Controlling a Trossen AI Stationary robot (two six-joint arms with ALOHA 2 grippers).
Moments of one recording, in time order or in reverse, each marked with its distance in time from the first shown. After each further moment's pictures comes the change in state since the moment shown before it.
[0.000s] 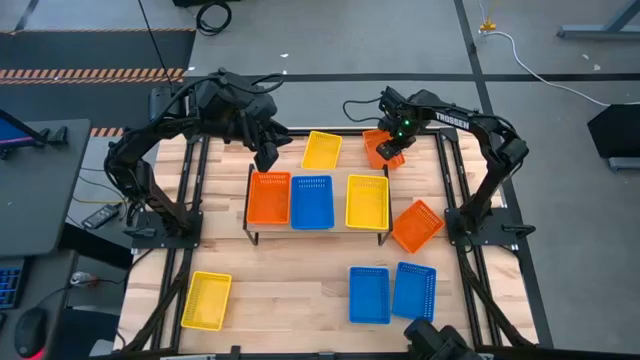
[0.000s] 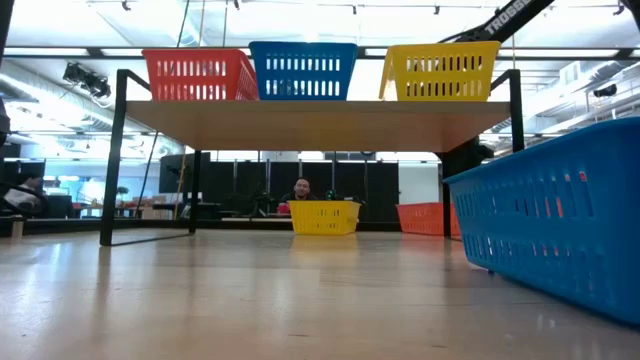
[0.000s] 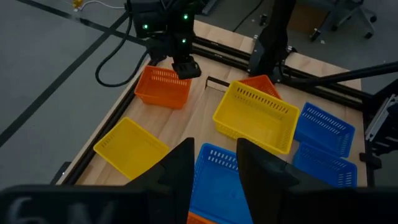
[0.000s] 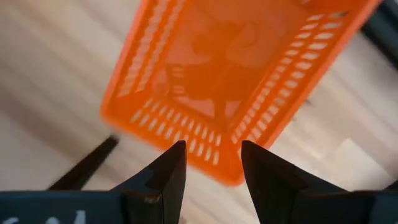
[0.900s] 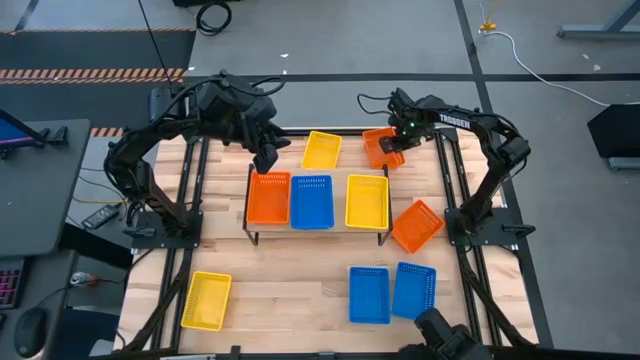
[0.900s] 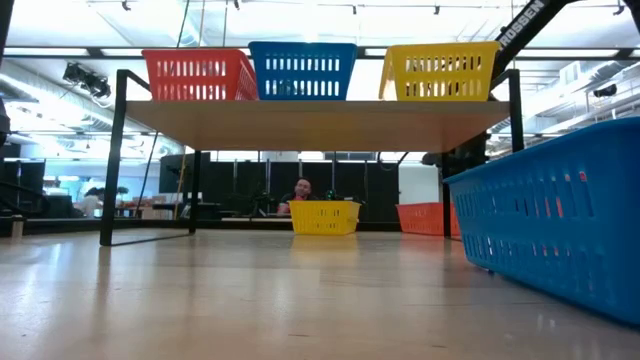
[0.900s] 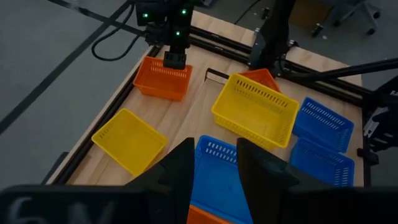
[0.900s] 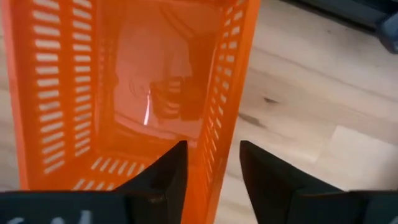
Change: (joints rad) left arm -0.008 0.000 0.000 -0.031 -0.002 -0.026; right arm -0.098 -0.002 -0.138 0.201 0.006 0.241
